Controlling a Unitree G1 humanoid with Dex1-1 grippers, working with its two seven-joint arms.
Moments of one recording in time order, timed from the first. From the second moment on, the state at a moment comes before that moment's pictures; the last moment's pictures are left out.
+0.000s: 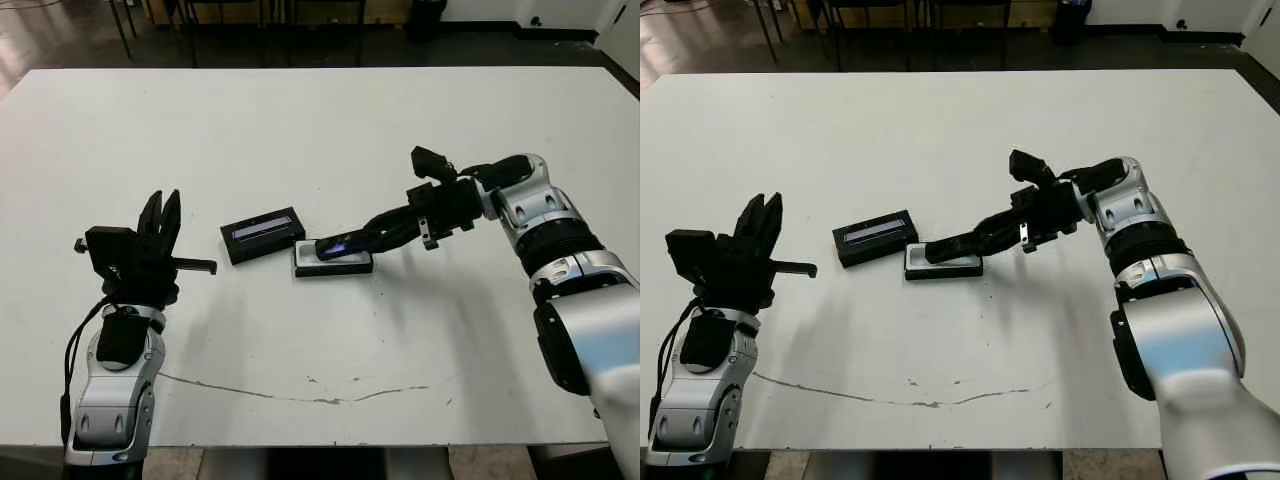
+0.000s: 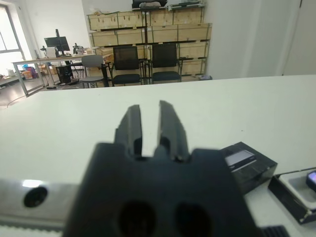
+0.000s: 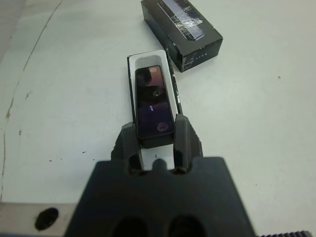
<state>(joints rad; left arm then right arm) 0.03 0.18 0.09 -0.29 -0.06 0.08 -0.04 -1.01 -0.40 0.25 1.09 -0.10 -0.06 1.51</state>
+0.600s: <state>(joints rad) 0.04 0.17 0.09 -0.29 -0.05 0.08 -0.04 -1.01 -0.39 0.29 1.09 -0.13 -0.10 1.47</state>
